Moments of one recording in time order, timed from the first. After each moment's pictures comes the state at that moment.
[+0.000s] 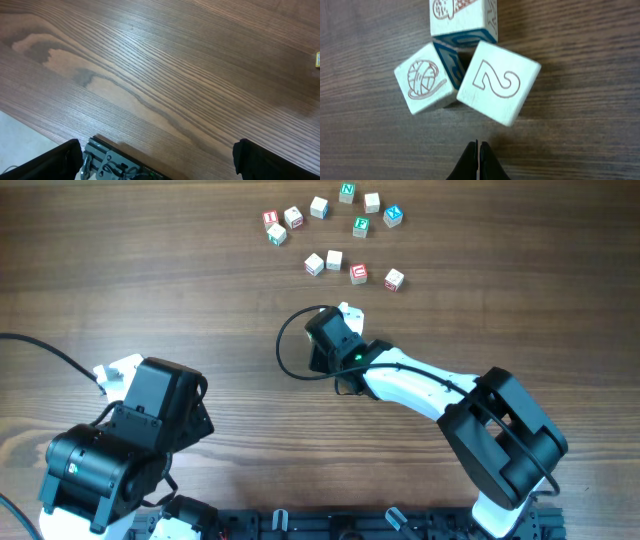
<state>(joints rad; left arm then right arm) -0.37 0.93 1.26 -1.61 -0.43 -0.74 0.73 1.90 1.05 -0.20 0.11 0.88</state>
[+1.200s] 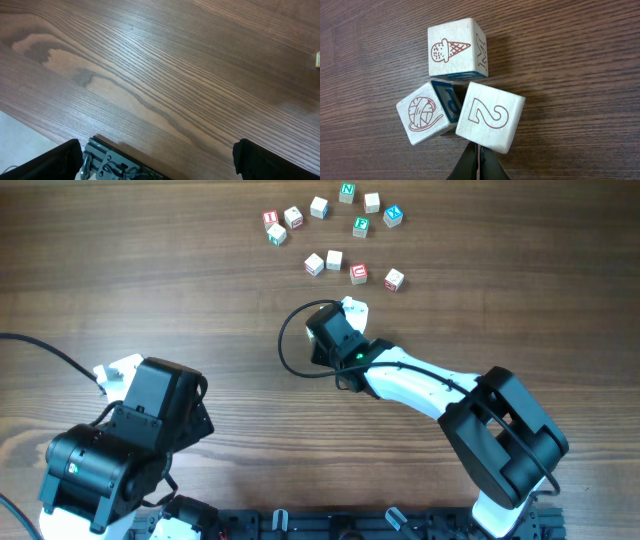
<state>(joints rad) -0.37 0.93 1.26 -1.61 -0.43 -0.74 0.72 1.90 1.05 -0.16 0.19 0.88</state>
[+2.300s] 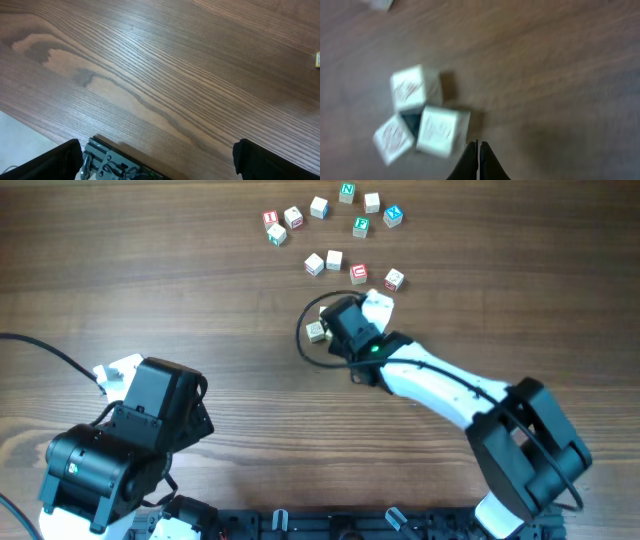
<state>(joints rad) -0.37 0.93 1.26 -1.61 -0.43 -0.74 0.66 1.82 1.05 -0.29 0.29 0.95</state>
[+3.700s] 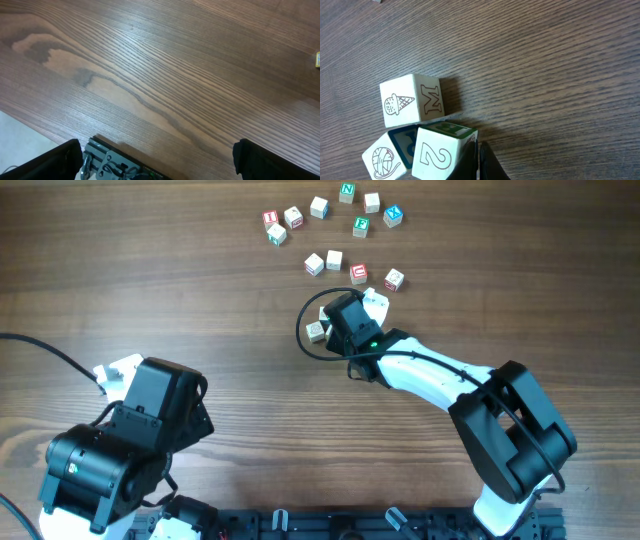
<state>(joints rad) -0.37 0.93 1.26 -1.61 -0.43 -0.74 0.64 1.89 1.05 -0.18 0.20 0.94</state>
